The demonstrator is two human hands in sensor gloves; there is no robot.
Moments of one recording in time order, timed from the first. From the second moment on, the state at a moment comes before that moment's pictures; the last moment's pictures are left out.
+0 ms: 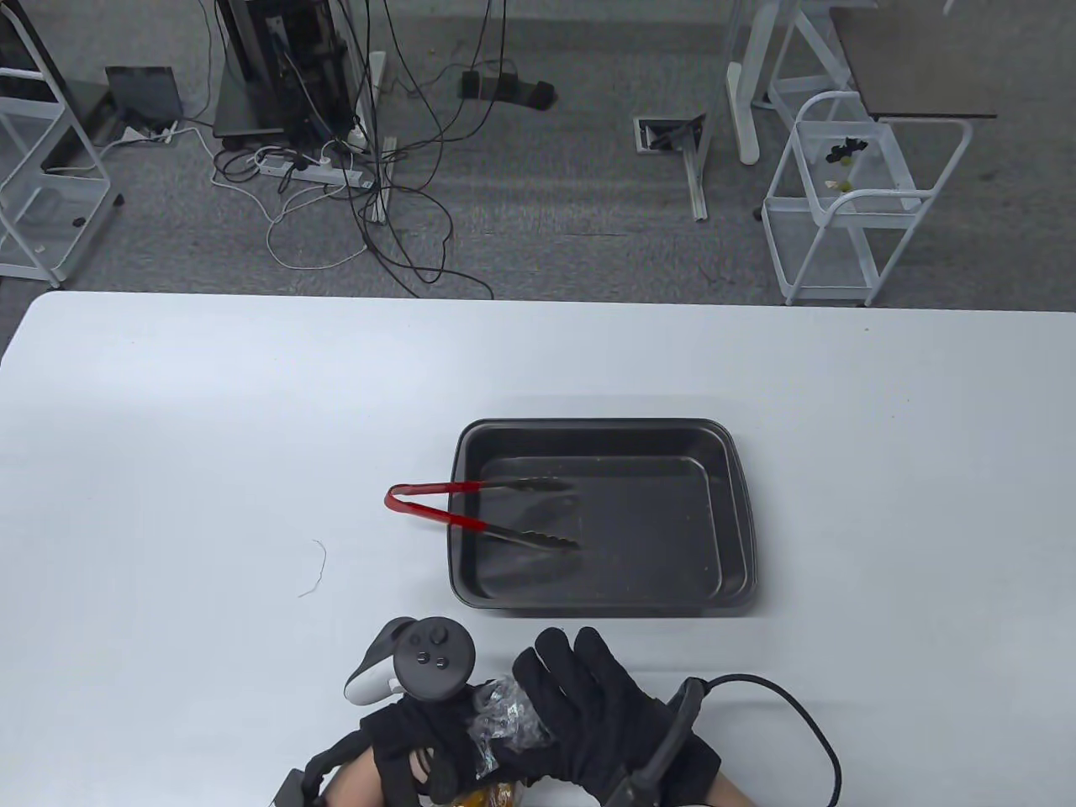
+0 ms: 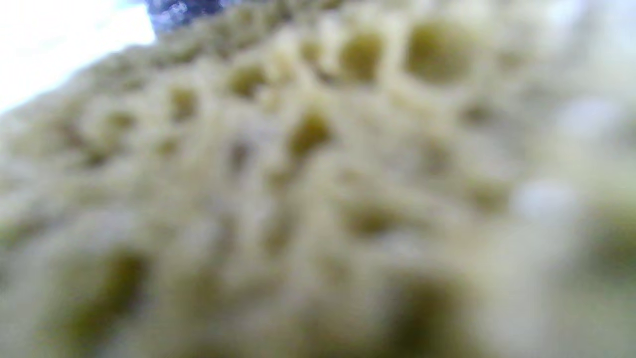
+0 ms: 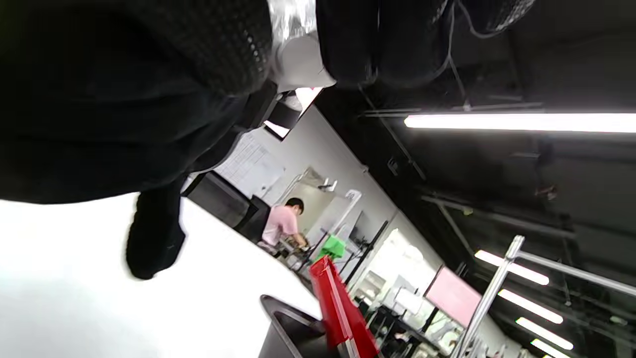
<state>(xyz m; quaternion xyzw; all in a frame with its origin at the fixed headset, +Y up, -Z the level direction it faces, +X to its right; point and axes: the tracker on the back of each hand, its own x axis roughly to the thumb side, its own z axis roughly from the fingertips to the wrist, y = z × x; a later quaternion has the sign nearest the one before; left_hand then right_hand) -0.117 -0.741 -0.169 -0.36 -0.38 0.41 0.75 0.049 -0.704 -0.094 -0.45 0.38 -0.80 0.13</state>
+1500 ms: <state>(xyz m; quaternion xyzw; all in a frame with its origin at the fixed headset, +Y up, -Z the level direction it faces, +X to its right) -0.166 -0.748 -0.200 -0.28 -0.34 0.59 0.67 0.057 -0.704 -0.097 -0.40 0.36 -0.82 0.18</state>
